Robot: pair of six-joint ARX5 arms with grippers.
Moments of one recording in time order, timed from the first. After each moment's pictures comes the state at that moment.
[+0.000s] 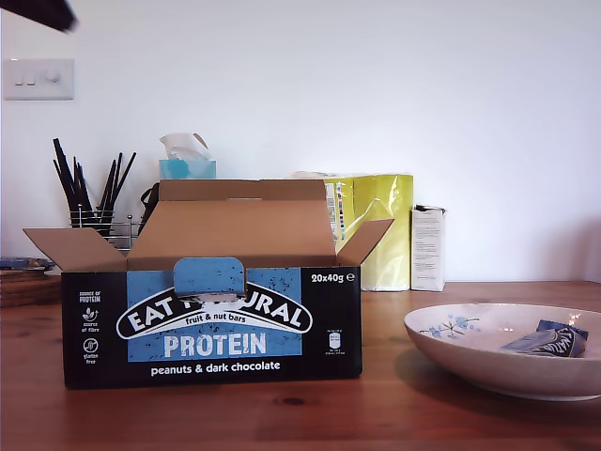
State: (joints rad) left arm -0.61 0.69 0.77 -0.45 -0.18 -0.12; right arm 0.37 0.46 0.73 -0.74 -0.14 0.00
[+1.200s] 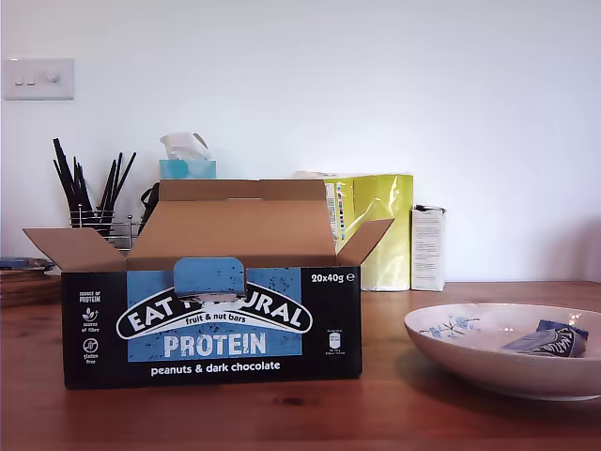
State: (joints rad) left arm -0.49 0.49 0.65 -0.59 -0.06 -0.08; right arm 0.37 0.32 0.72 -0.81 -0.20 0.03
